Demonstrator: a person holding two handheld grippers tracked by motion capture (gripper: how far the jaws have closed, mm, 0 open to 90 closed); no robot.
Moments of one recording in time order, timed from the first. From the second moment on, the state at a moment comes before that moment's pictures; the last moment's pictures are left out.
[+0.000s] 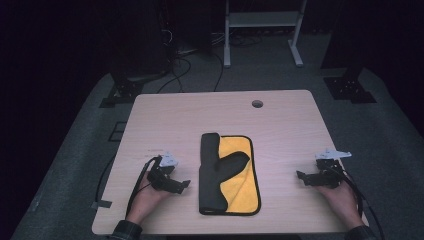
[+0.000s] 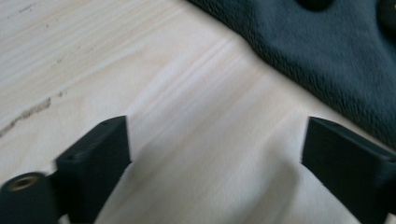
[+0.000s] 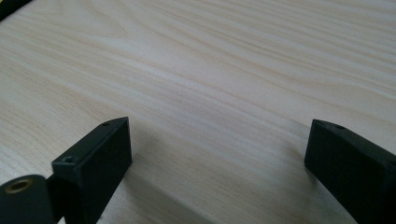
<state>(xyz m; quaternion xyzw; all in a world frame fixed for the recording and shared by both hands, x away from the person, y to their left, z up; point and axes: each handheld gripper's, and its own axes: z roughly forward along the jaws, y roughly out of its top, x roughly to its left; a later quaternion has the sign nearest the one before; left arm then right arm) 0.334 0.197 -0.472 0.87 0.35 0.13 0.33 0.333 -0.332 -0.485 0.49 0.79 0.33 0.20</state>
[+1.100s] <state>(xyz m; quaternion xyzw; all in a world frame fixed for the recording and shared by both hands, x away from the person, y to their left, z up) 0.328 0.208 -0.484 0.86 0.33 0.15 0.36 0.355 -0.280 -0.443 0.40 0.82 0.38 0.16</state>
